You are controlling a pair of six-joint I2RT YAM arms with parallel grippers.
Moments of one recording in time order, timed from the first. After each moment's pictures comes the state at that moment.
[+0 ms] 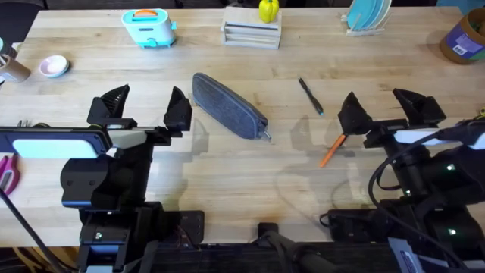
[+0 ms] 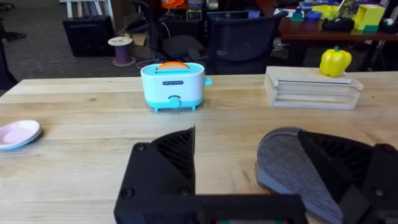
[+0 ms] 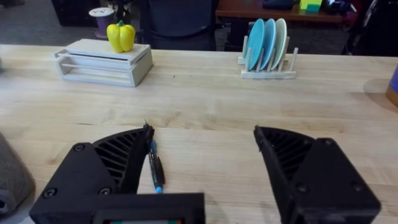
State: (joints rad) left arm 0.00 0.00 0.01 -0.02 0.01 0.00; right arm 0.00 0.00 0.01 -0.10 -0.03 0.00
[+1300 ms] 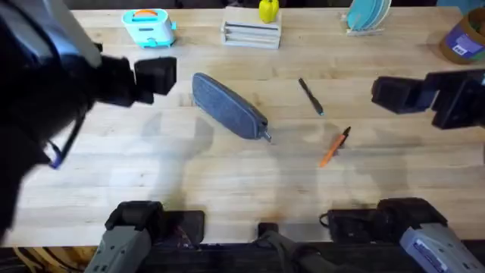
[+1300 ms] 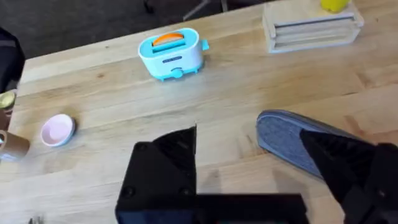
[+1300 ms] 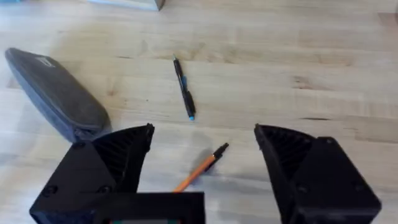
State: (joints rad) left arm 0.00 0.69 0.89 -0.69 0.04 0.19; right arm 0.00 0.66 0.97 -0.98 -0.10 0.02
